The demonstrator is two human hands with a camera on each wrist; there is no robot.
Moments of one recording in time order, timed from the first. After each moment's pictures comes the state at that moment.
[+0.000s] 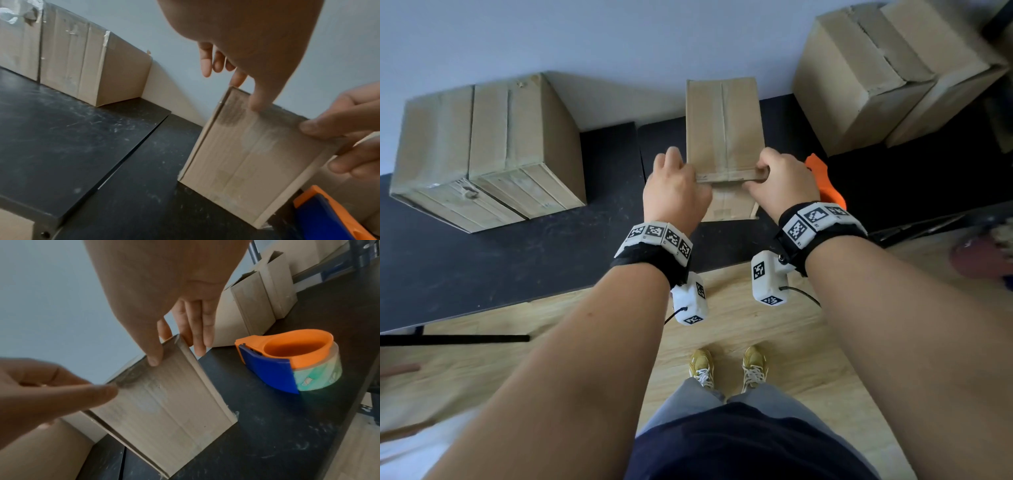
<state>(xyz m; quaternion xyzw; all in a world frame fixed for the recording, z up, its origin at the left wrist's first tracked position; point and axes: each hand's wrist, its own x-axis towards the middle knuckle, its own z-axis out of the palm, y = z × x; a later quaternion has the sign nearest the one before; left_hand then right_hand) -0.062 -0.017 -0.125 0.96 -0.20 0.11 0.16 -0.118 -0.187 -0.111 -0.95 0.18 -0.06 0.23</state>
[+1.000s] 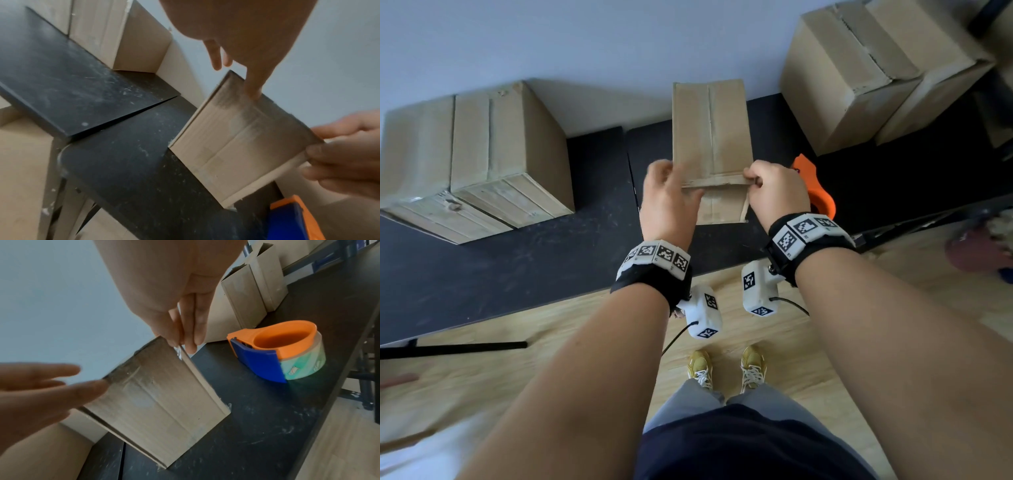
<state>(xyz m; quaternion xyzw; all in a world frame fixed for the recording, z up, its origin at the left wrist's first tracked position) -0.076 -0.027 -0.137 0.93 -0.15 0.11 0.33 -0.124 -0.197 -0.127 -0.94 0.16 -0.13 0.28</state>
